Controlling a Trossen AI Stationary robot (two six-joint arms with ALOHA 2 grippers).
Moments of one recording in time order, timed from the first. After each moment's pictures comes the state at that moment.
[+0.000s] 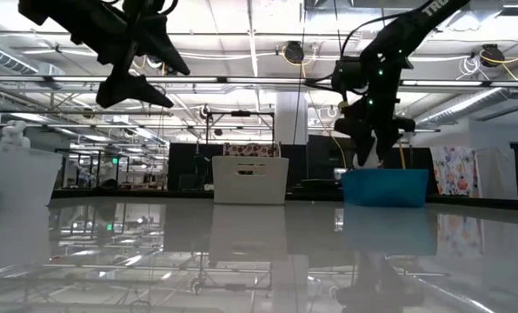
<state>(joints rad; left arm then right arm) -0.08 1.02 0.63 -0.20 -0.19 -0.92 -0.68 1.57 1.09 -0.75 0.30 0.38</state>
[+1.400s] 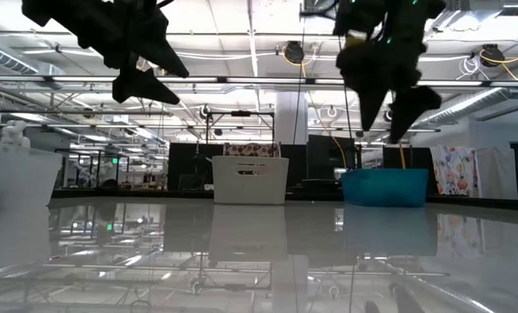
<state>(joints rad) -0.06 1.02 0.63 -0.19 -0.19 -0.60 -0.16 1.45 1.09 -0.93 -0.03 0.87</state>
